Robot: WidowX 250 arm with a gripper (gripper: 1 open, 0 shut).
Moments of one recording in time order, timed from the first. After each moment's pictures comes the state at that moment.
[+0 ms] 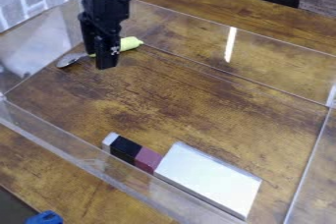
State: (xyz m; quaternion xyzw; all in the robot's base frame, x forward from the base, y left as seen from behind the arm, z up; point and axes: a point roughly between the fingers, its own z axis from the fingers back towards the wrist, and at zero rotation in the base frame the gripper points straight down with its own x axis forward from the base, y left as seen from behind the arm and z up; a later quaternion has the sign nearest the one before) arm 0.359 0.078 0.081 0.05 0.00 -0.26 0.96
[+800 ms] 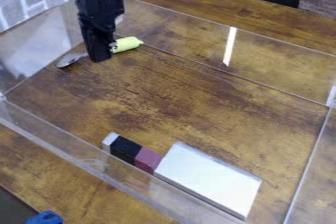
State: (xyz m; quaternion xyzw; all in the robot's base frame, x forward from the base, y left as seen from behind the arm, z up) arm 0.352 0.074 0.098 0.02 -0.04 -0.23 0.97
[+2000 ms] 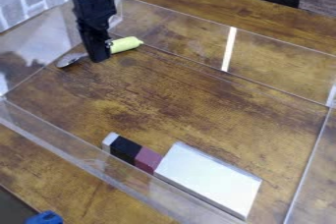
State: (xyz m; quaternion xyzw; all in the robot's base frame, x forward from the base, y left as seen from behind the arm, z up) arm 0.373 0.100 0.058 -0.06 -0.04 -0.21 0.98
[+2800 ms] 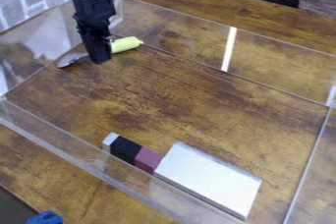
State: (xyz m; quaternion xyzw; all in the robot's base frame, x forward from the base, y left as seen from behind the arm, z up) arm 0.374 0.101 0.060 -0.12 0.00 -0.18 0.98
